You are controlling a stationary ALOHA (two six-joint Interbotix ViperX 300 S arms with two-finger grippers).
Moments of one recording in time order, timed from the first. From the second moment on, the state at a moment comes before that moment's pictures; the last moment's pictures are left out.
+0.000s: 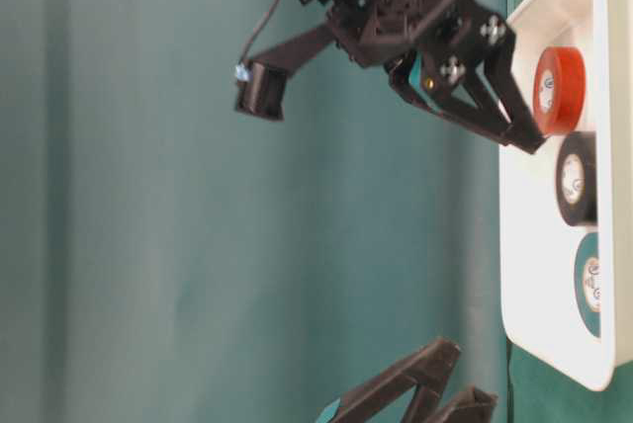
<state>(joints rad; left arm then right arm) -0.09 -0.31 0.97 -0.02 -0.26 0.03 -0.25 -0.01 0.72 -0.87 -0.07 0.93</state>
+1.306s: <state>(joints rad) -0.09 -0.31 0.97 -0.03 -0.24 0.02 0.07 -0.18 0.87 -0.85 -0.18 0.94</state>
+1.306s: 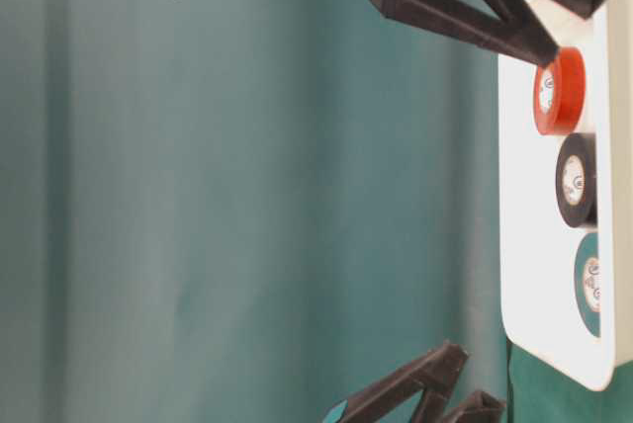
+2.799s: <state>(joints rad) -0.38 -0.17 0.94 -0.03 0.25 -0.57 0.07 -0.19 0.89 -0.85 -0.18 0.94</state>
